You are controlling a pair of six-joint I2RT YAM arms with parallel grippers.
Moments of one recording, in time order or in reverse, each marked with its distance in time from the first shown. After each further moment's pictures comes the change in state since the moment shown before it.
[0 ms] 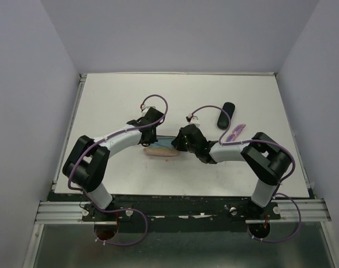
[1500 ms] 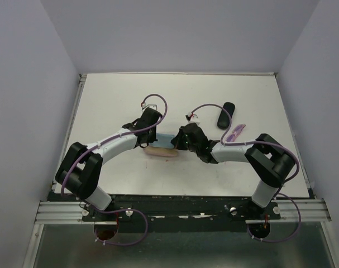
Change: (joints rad) left arm 0.000 -0.093 -0.062 0.095 0.037 0.089; right arm 0.000 -0.042 0.002 -0.009 -0.024 -0.030
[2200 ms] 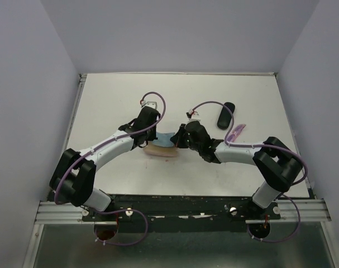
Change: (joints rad) left arm -0.006 -0.110 -0.026 0.035 0.019 0.030; right arm 0.000 -0.084 0.000 -0.017 -0.031 -0.022
